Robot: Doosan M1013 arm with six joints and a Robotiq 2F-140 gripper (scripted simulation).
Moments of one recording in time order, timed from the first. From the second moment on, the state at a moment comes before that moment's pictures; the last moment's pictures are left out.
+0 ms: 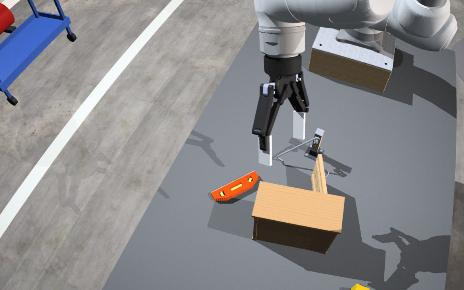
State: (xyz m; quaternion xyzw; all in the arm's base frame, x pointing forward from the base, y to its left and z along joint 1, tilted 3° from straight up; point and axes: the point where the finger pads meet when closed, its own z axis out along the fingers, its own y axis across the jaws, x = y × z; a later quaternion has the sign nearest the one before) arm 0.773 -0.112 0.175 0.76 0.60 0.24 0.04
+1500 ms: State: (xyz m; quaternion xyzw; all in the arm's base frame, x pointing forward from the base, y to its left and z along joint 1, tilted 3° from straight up) arm 0.702 -0.047 0.131 0.91 0.39 0.10 -0.05
